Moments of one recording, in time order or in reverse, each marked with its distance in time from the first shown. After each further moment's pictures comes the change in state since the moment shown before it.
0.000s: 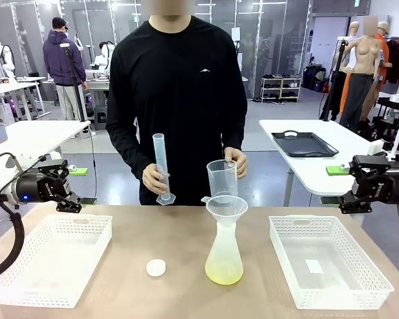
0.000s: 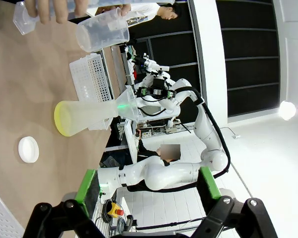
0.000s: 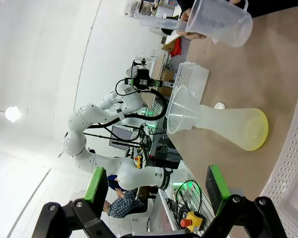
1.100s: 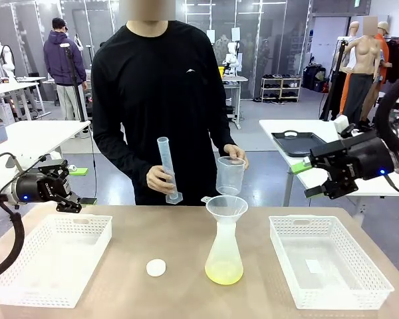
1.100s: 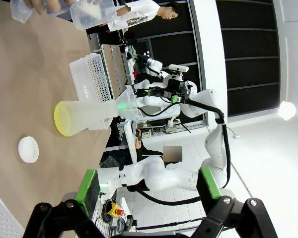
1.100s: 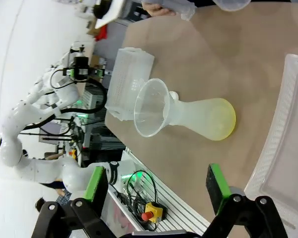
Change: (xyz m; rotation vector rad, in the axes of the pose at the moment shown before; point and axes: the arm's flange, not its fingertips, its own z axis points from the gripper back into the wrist) left arm 0.000 0.000 0.000 0.000 0.000 0.000; right arm 0.005 0.087 -0.077 -0.441 0.084 0.068
